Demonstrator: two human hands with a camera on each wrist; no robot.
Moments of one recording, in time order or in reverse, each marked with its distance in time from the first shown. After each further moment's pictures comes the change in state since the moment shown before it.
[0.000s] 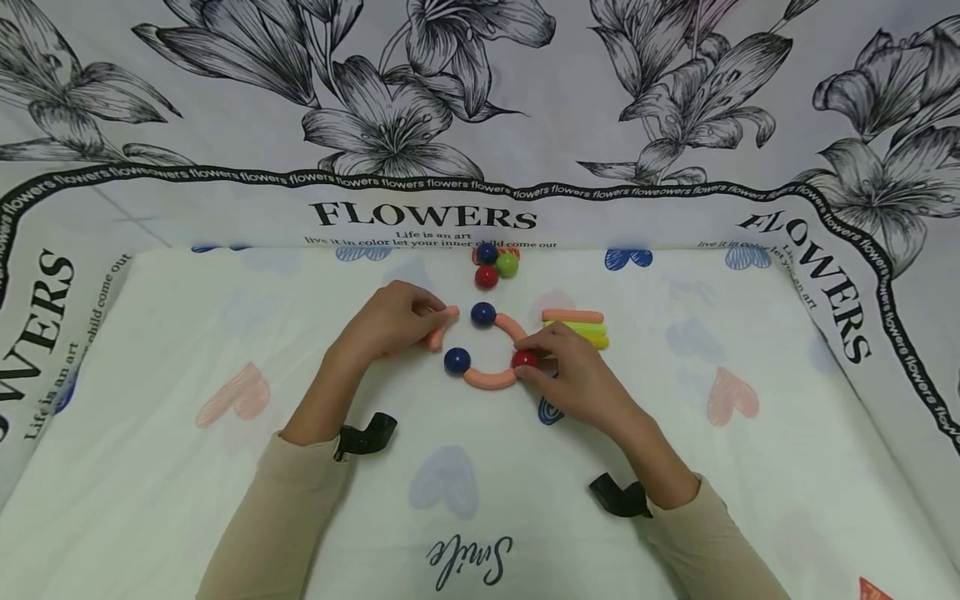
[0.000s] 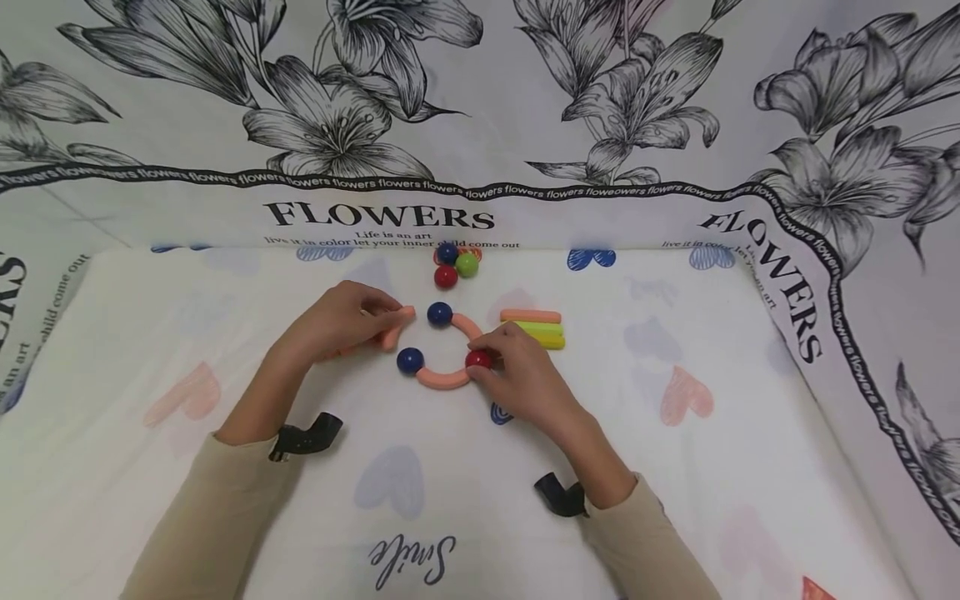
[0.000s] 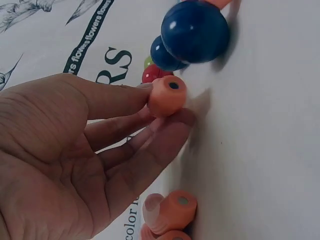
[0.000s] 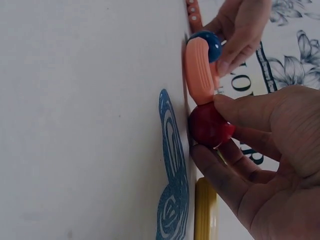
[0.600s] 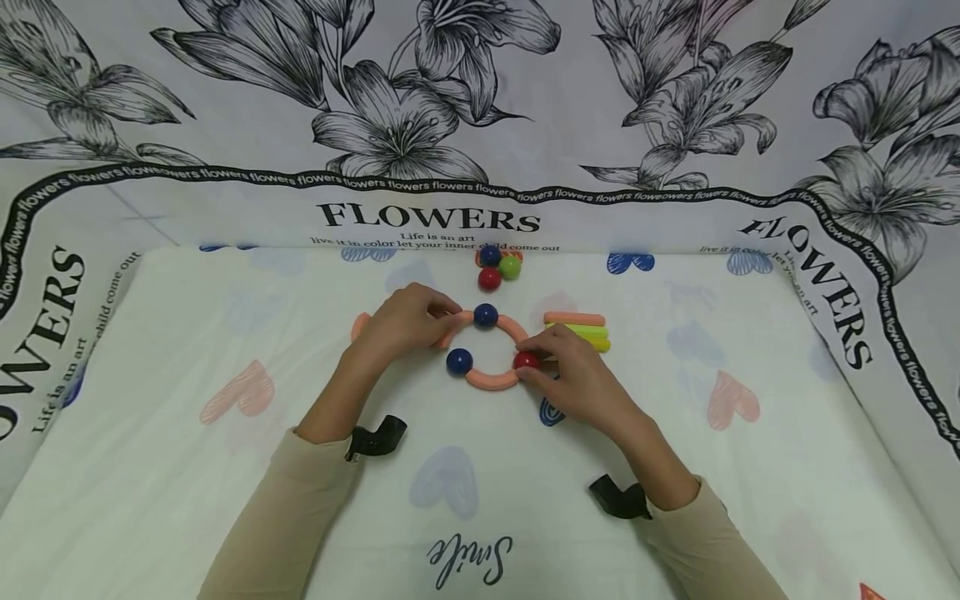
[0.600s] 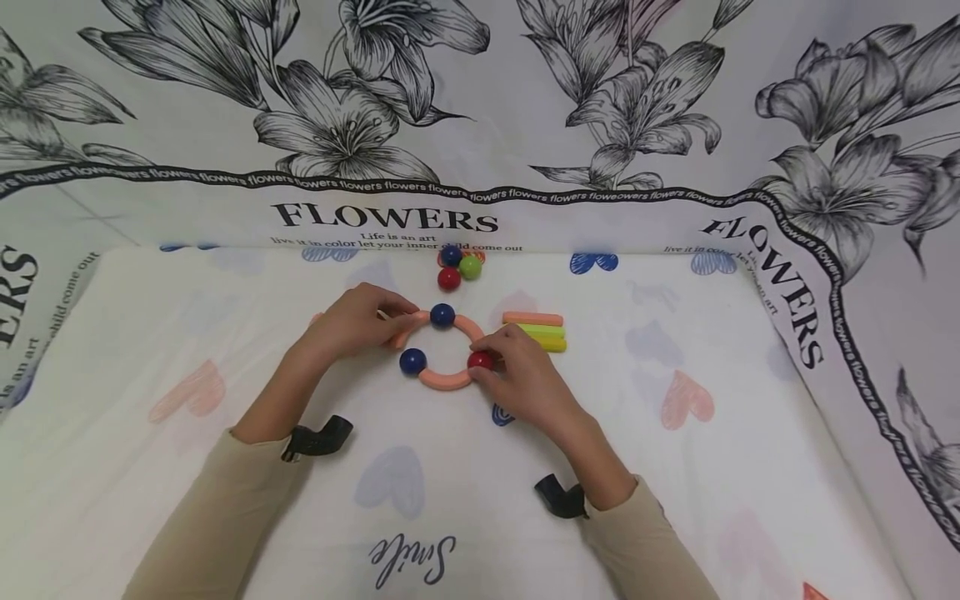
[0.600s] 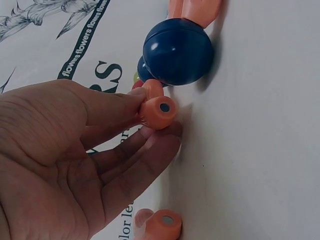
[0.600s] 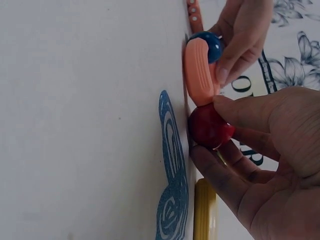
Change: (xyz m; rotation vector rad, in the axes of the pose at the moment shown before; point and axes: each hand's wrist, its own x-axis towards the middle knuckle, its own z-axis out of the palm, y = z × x) left_hand 0.005 0.007 0.014 0.013 0.035 0.062; right_hand -0.001 -0.002 0.001 -0.002 -0.009 -0.002
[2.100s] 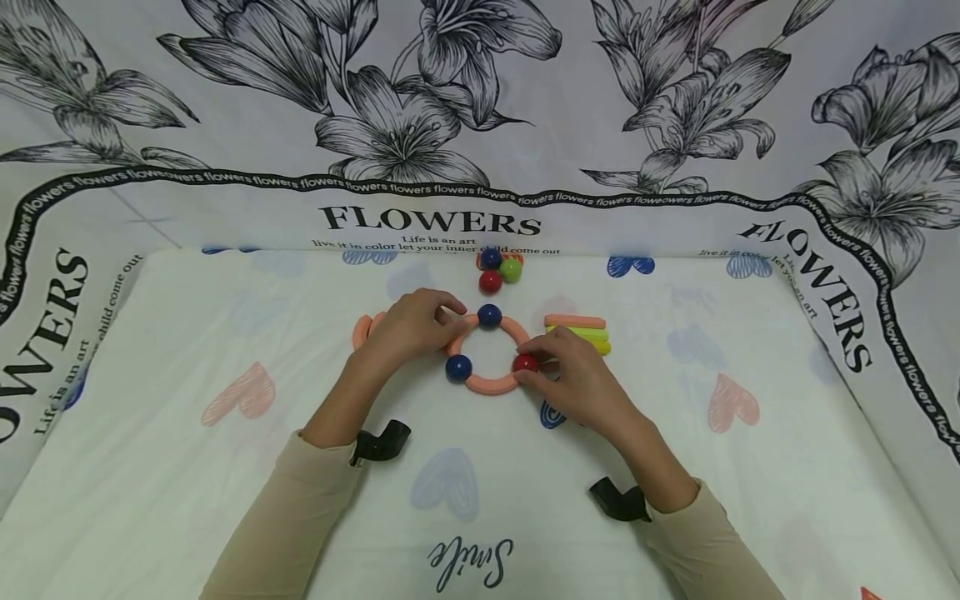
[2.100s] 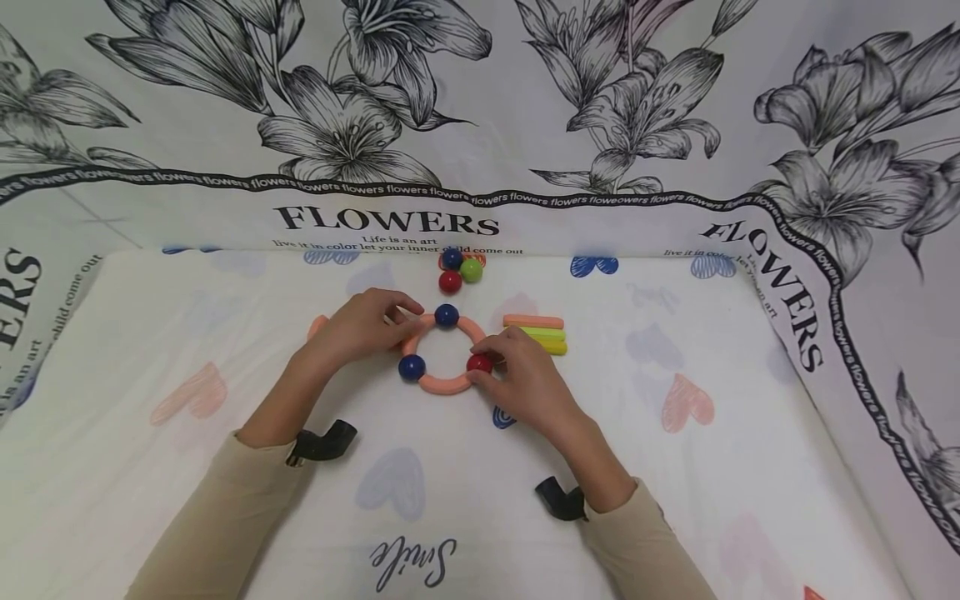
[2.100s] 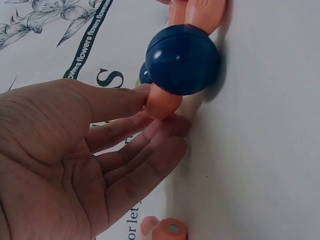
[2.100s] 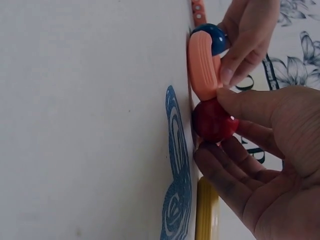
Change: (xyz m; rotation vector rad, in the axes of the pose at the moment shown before) left_hand -0.002 0.008 0.005 0.019 -0.011 -0.020; right_hand 0.001 0.001 0.002 -0.041 0.045 -0.019
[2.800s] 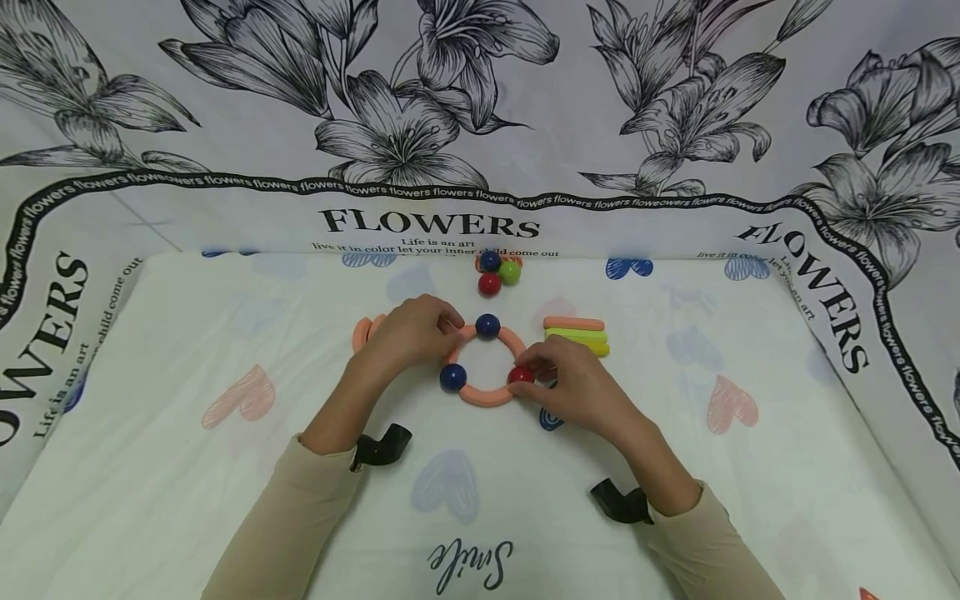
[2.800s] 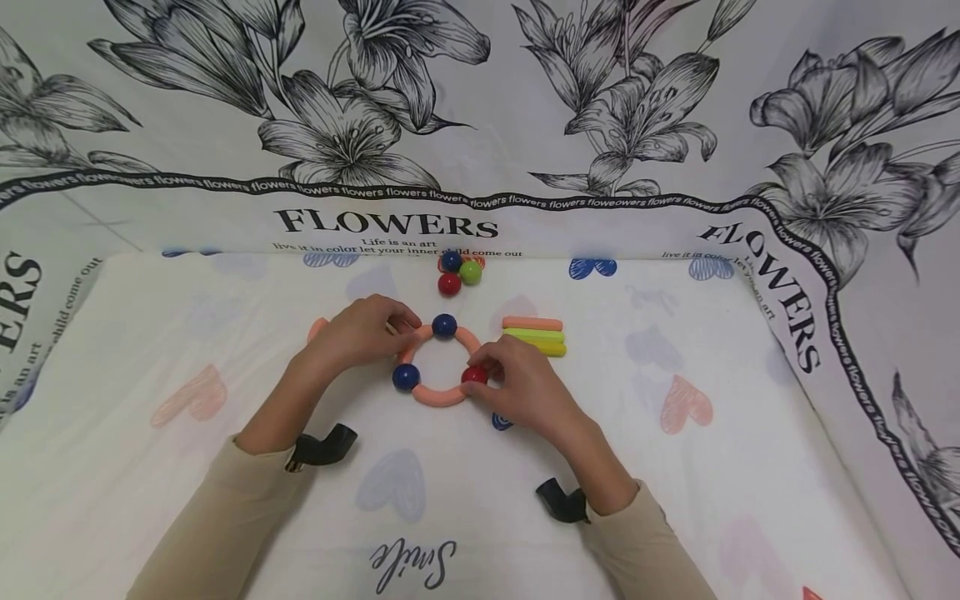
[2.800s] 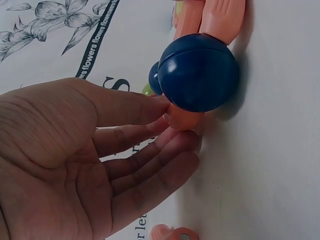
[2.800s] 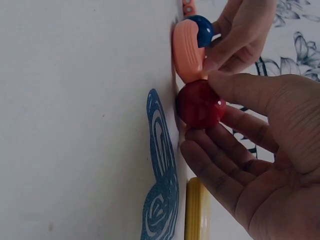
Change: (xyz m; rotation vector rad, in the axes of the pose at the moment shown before) left_hand -0.009 0.006 -0.002 0.069 -0.040 0.000; right_hand -0.001 -0.003 -0.005 0.004 -0.068 -0.052
